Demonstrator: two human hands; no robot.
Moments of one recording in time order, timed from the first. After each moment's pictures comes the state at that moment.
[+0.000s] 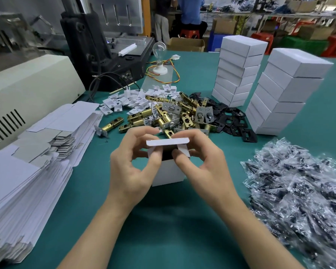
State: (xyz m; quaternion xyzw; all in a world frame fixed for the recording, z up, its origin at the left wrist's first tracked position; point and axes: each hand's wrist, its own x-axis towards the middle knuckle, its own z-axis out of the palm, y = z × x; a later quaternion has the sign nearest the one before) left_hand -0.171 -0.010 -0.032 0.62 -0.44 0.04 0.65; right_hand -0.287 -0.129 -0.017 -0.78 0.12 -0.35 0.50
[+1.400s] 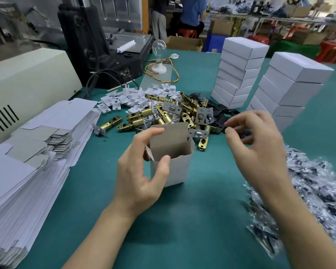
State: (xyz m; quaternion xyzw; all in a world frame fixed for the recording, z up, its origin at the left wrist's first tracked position) left_hand -0.174 -0.011 -0.041 0.66 -0.46 0.09 0.59; right_hand -0.323 -0.184 0.014 -0.84 0.27 -0.41 0.24
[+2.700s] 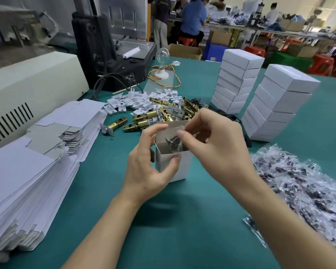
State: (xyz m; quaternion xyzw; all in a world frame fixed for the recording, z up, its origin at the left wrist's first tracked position) left_hand -0.165 -0.014 -0.047 0.64 -0.47 0.06 0.60; right_hand -0.287 -0.121 0.048 -0.86 0.19 -0.34 0.32
